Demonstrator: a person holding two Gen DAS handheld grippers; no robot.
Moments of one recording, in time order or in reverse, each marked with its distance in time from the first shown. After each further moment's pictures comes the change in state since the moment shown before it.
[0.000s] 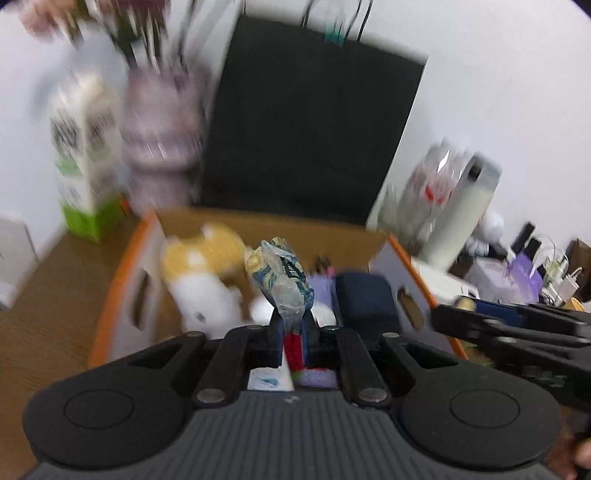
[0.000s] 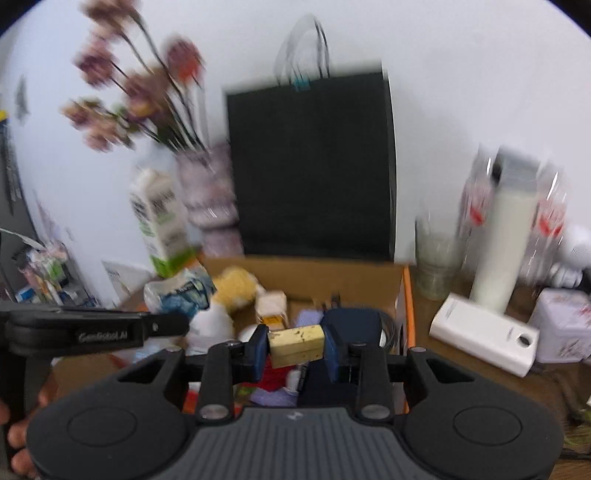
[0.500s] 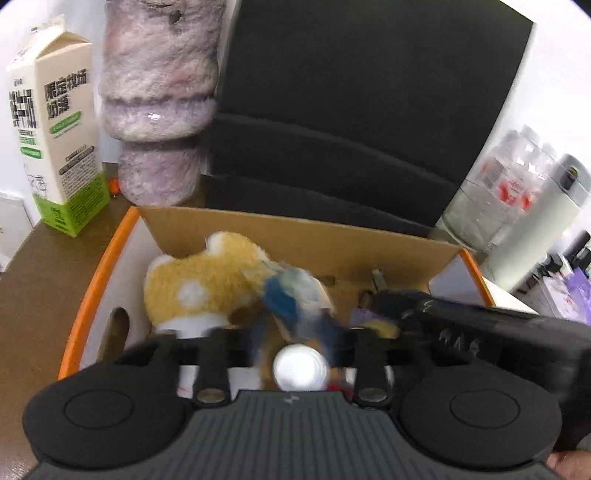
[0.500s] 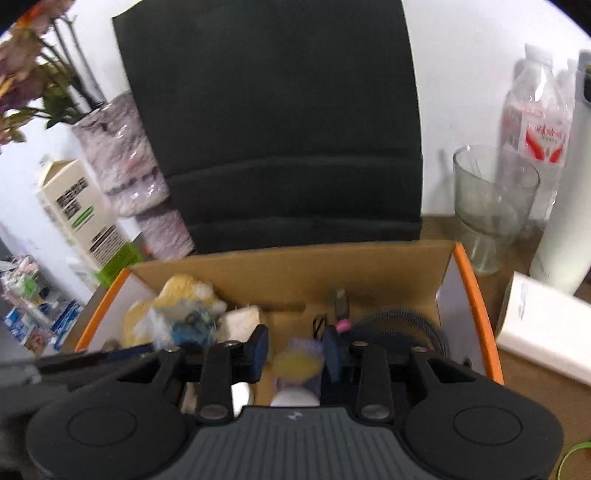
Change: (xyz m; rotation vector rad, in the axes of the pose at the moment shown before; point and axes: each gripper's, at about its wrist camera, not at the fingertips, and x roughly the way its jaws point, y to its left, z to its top) left arm 0.096 0.019 0.046 -0.065 0.066 0.129; right arm 0.146 -0.010 0.048 0.163 0.141 -0.060
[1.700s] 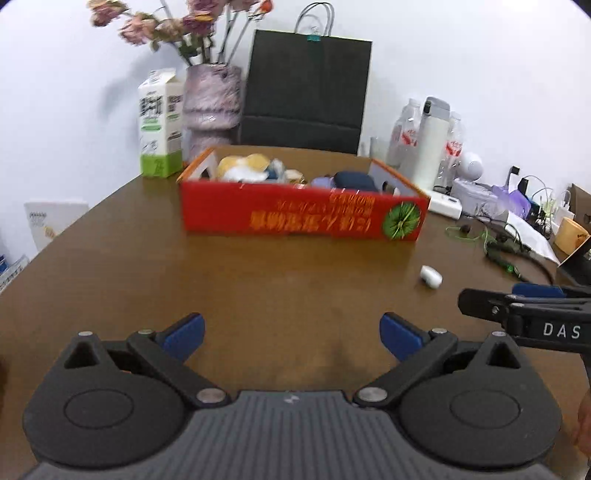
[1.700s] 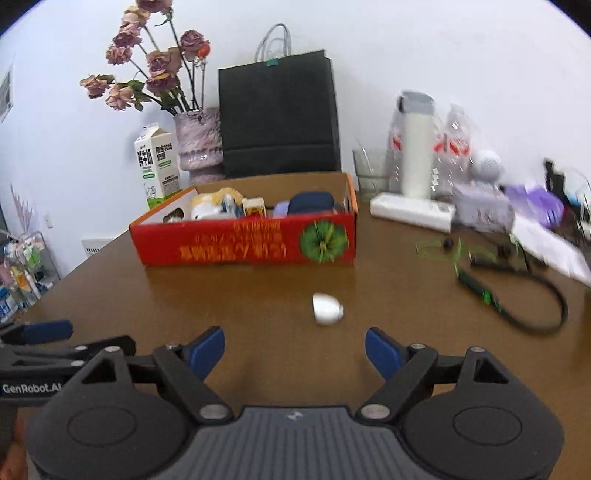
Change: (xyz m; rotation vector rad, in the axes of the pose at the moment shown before) left arm -0.221 -0.001 -0.290 0.112 -0.238 0.022; right arm -0.250 -0.018 -0.300 -0.086 -0.235 -0.064
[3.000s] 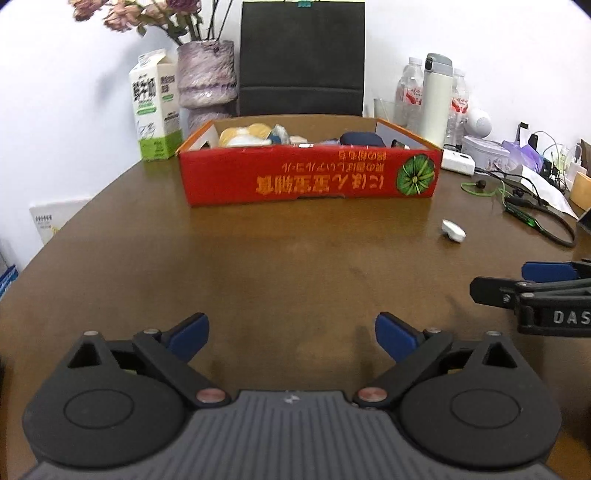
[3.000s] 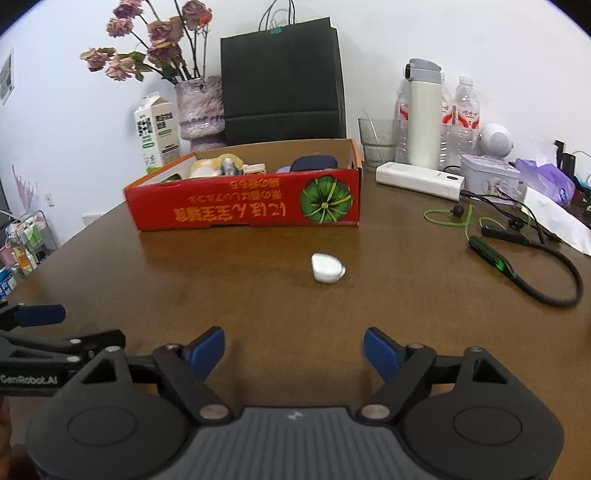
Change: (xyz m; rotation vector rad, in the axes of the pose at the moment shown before) left arm 0.031 -0.003 -0.007 0.105 0.078 0.047; right arm 0.033 -0.010 -0.011 -0.031 0.075 0.013
